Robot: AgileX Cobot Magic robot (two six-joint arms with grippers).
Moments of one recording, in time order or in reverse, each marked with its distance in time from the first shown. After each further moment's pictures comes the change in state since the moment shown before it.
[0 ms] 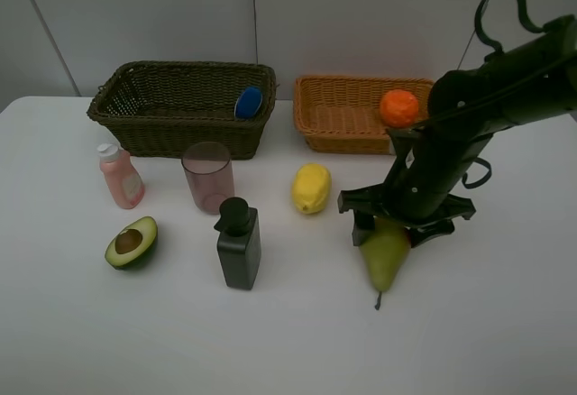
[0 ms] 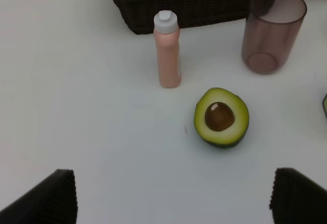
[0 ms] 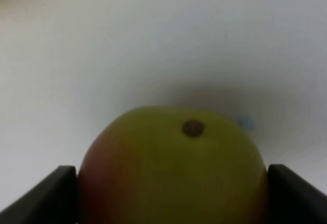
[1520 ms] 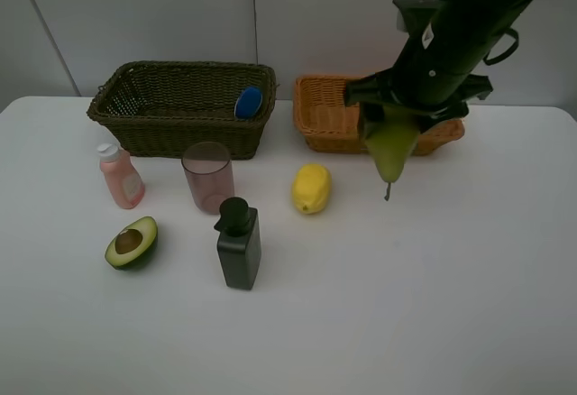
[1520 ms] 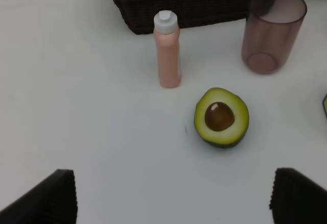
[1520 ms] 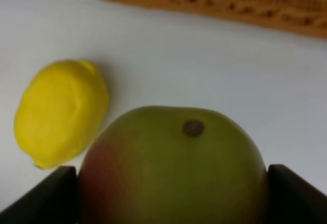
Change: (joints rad) left arm 0.000 0.000 0.000 0.000 0.000 0.000; right arm 0.000 -0.133 -0.328 -0.248 0.192 -0.001
